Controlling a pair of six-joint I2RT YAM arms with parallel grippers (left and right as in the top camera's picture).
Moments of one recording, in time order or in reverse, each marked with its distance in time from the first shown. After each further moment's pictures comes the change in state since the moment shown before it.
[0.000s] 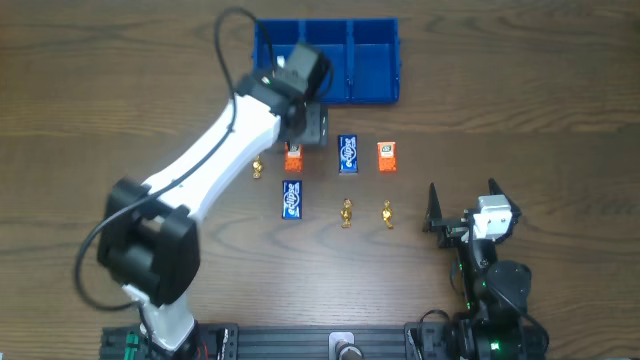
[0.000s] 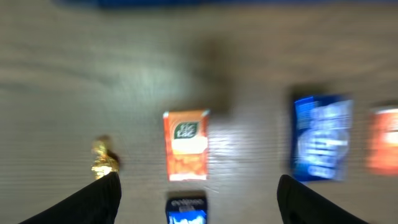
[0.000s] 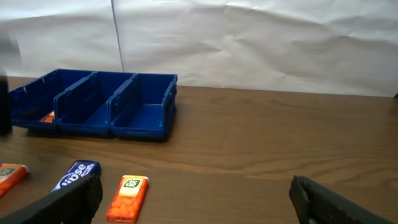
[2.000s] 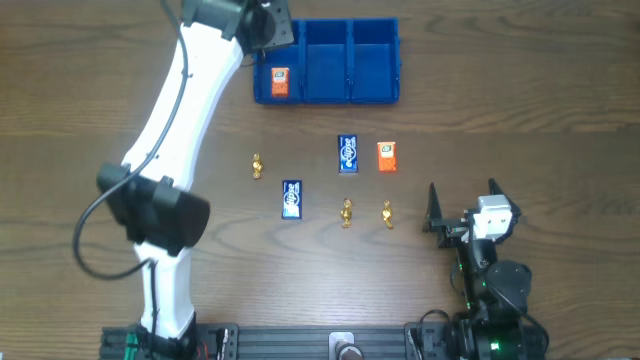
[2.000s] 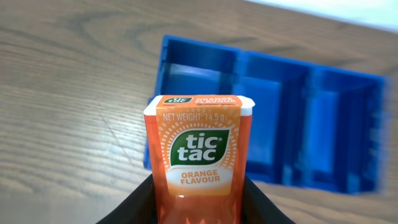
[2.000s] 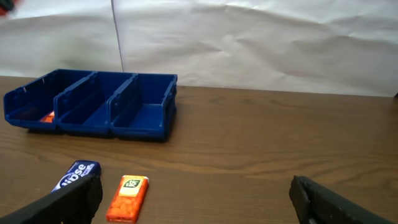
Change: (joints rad) left arm 0.187 0.257 0.822 -0.267 -0.053 0.024; right arm 0.000 0.000 0.000 0.000 0.000 0.000
